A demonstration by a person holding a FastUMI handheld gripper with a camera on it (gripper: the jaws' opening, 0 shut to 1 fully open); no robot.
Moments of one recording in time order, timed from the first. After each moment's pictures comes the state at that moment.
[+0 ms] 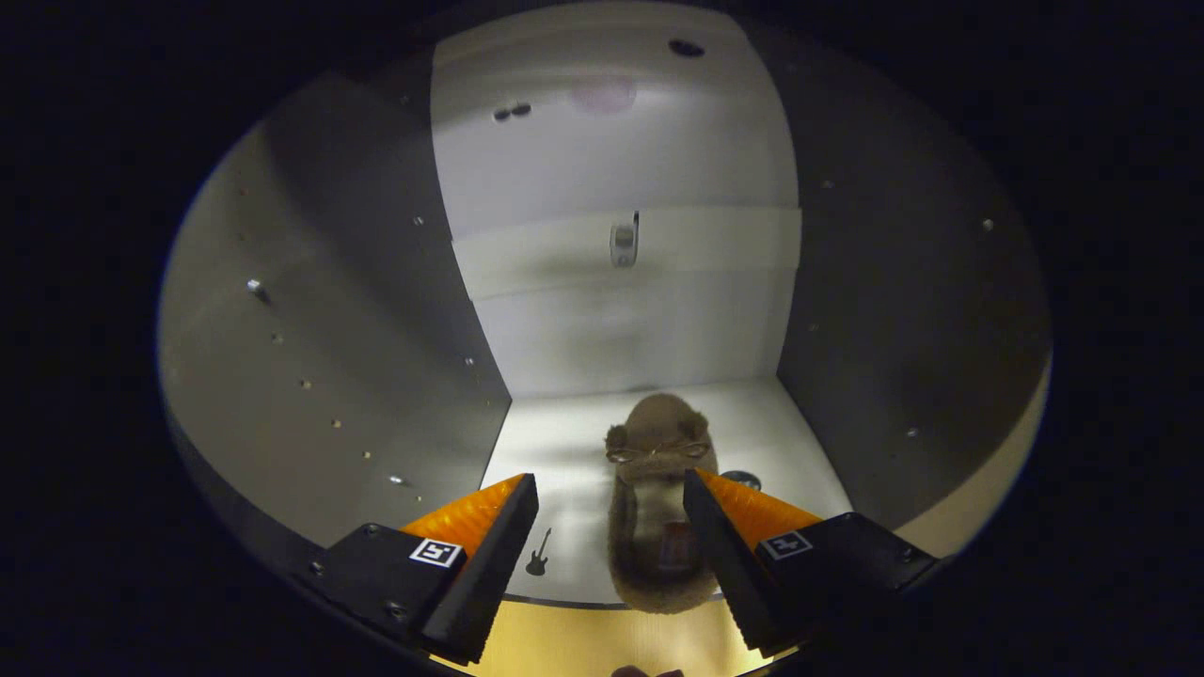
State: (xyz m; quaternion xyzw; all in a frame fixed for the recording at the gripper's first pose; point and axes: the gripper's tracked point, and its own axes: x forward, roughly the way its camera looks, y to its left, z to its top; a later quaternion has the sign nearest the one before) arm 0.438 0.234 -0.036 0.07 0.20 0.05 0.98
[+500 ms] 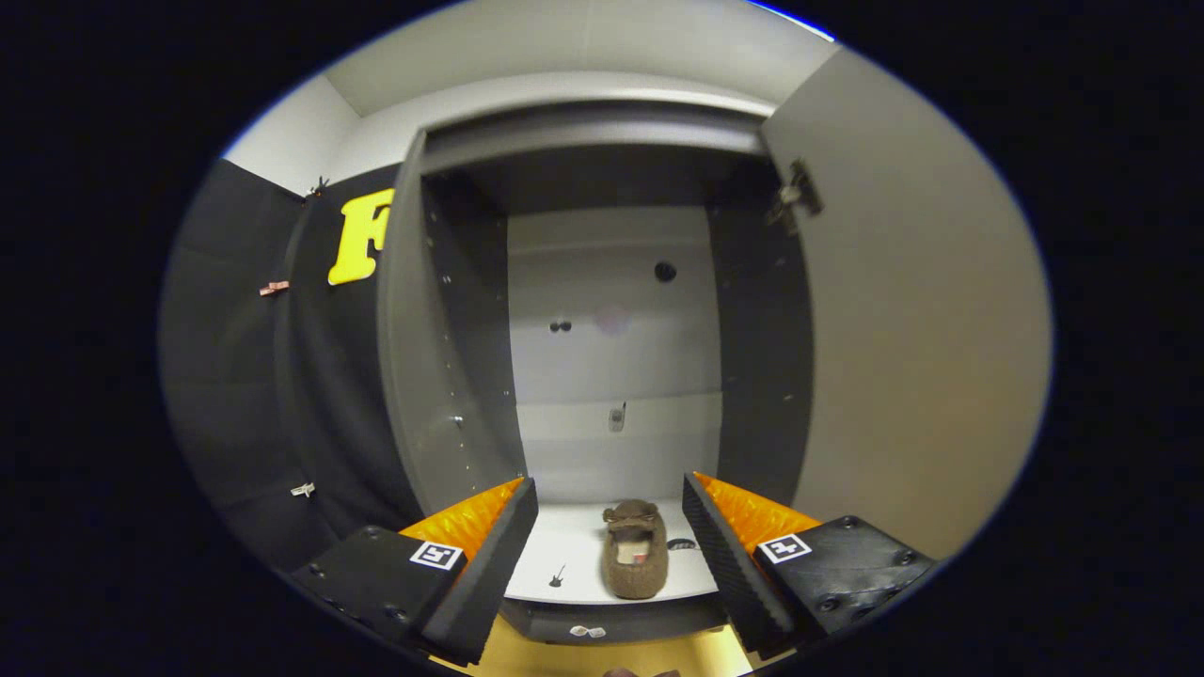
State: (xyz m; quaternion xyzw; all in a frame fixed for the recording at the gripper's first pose) arm 0.265 0.208 0.101 0.05 -0.03 0.03 1.00
